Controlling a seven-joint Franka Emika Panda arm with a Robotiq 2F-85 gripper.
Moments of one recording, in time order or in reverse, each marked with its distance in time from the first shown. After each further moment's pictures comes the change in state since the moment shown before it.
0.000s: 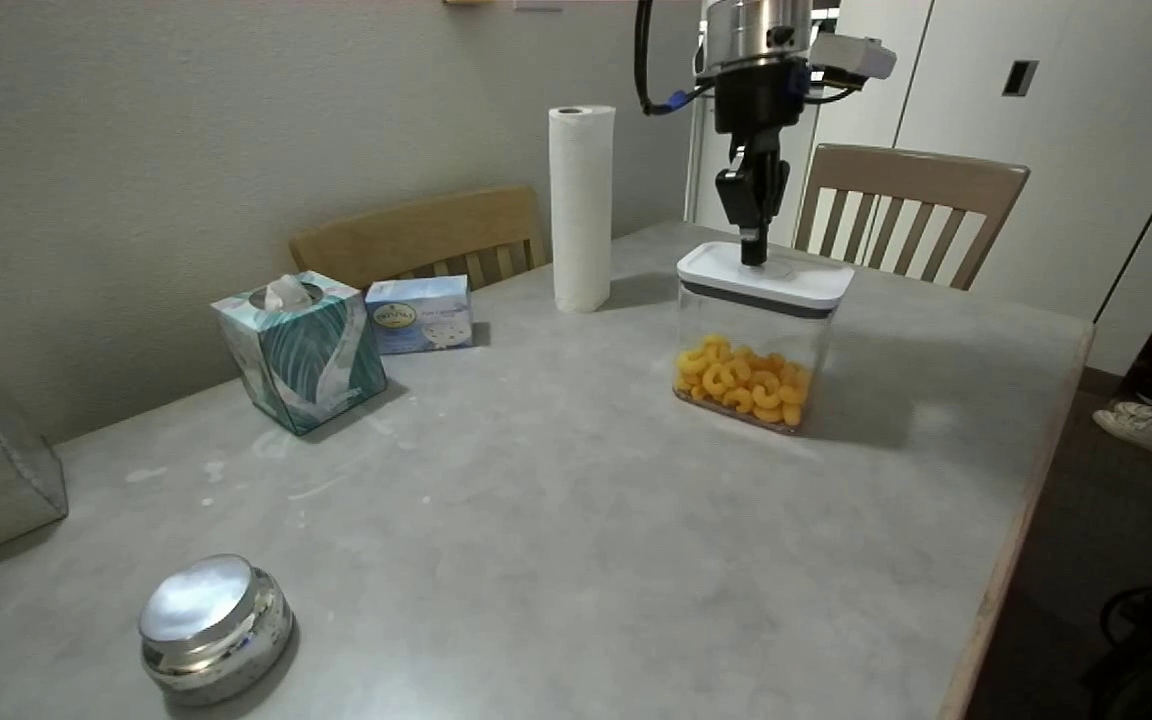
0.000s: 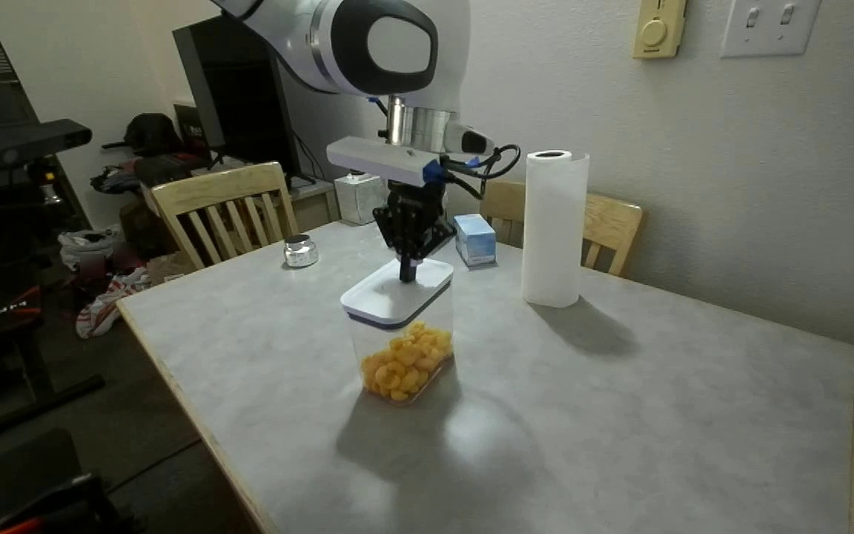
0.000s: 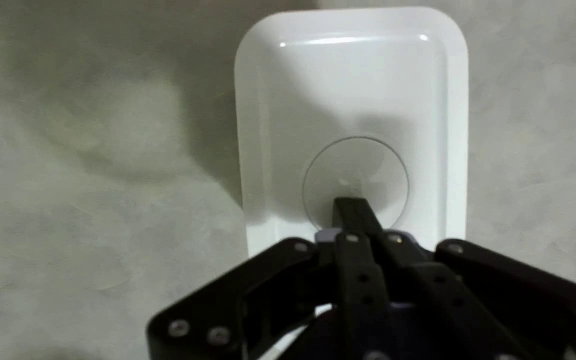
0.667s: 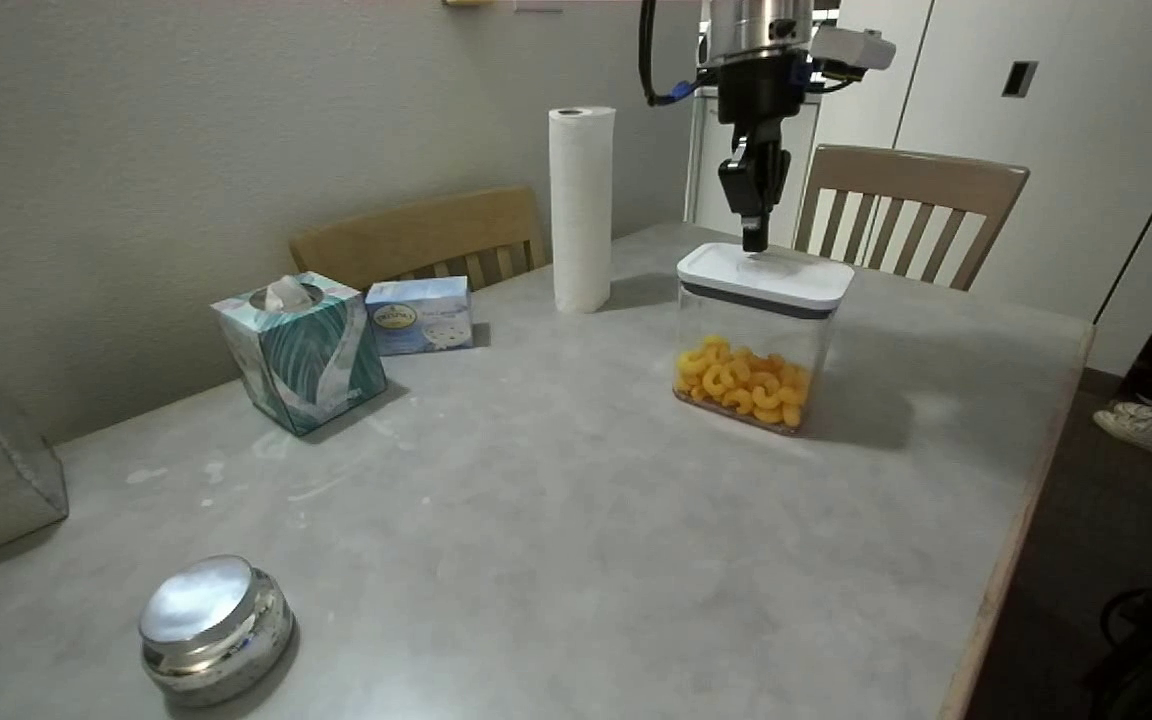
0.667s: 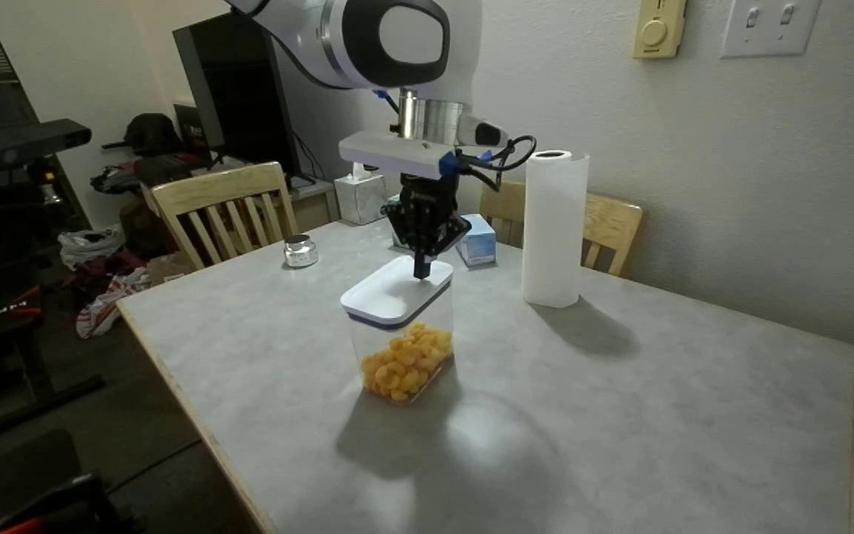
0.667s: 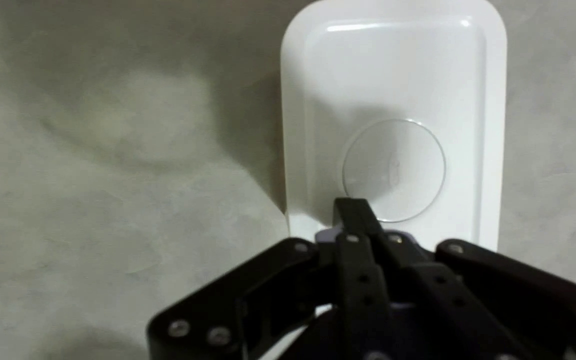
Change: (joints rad) arm -0.008 0.013 -0.013 0.038 -0.018 -0.006 -0.011
